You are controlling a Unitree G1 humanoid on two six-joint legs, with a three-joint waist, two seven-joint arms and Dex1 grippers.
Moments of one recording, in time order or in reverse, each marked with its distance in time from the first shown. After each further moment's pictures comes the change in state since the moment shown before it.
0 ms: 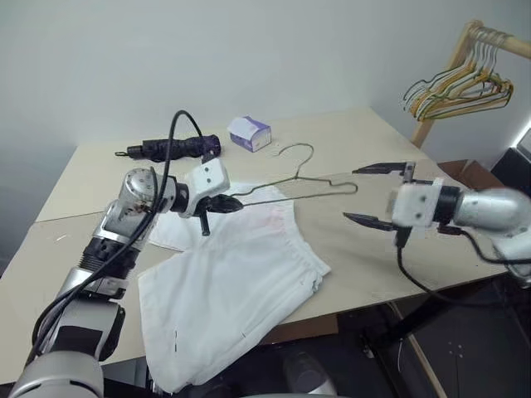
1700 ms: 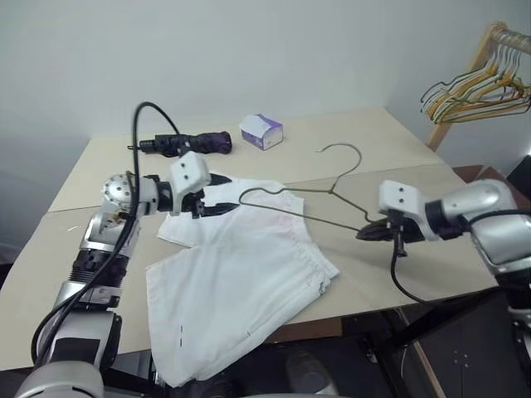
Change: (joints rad) left arm 0.083 -0.019 0.230 0.035 -0.133 -0.133 0.055; right arm 0.114 0.227 -0.180 0.026 -0.231 0.649 0.415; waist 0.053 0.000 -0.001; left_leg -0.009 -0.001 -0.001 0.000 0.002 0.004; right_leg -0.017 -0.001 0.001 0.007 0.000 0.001
